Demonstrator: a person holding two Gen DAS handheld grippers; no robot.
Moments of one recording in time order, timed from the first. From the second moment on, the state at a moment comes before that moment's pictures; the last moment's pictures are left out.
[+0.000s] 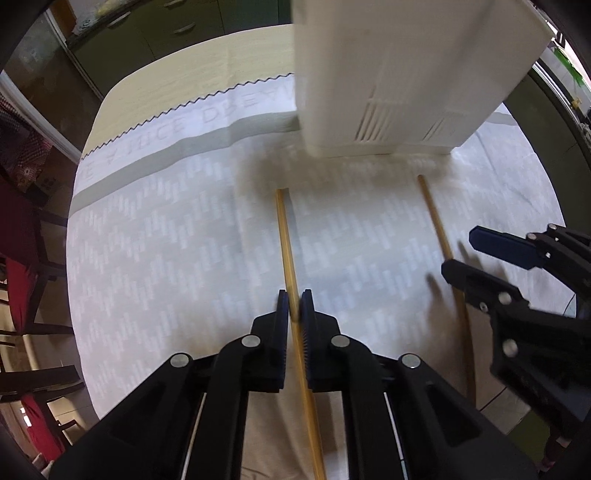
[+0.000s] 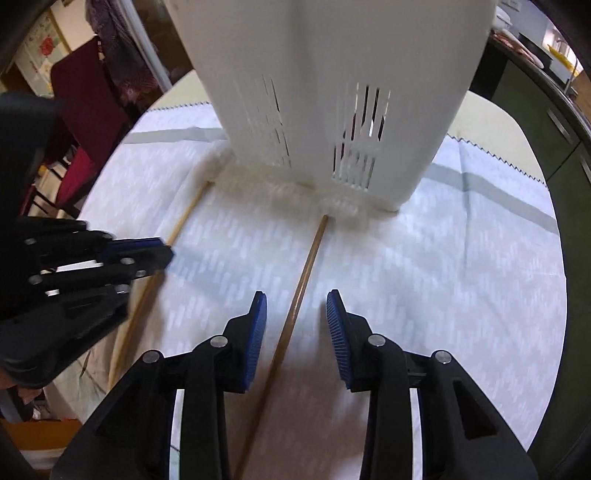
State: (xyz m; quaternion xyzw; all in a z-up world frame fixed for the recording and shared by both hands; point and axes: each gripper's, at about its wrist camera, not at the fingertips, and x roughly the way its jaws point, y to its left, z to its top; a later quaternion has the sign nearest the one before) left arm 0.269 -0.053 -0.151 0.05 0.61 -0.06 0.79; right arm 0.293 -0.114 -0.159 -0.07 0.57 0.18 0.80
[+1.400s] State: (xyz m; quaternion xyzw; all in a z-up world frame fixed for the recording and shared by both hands) left arm 0.240 -0.025 -0.080 0.00 0.53 -0.11 0.84; right arm 0.227 -0.185 -0.064 0.04 0.44 0.21 0.87
